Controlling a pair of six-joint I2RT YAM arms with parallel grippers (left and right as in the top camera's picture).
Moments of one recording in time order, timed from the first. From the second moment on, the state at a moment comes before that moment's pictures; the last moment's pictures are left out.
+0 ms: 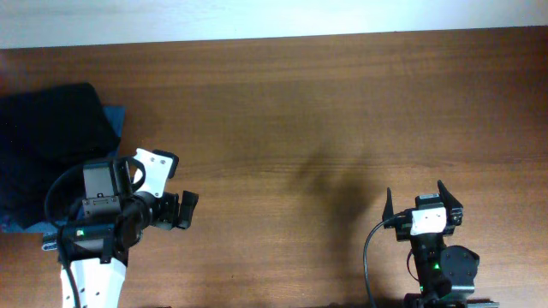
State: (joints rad) left arm 0.07 1.02 0.89 -0.88 0.29 0.29; right arm -0.08 0.01 0.05 -0.15 -0.07 -0.29
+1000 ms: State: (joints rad) left arm 0.07 0.61 0.62 -0.61 0.18 0.31; right arm -0.08 0.01 0.05 -0.15 -0.07 -0.30
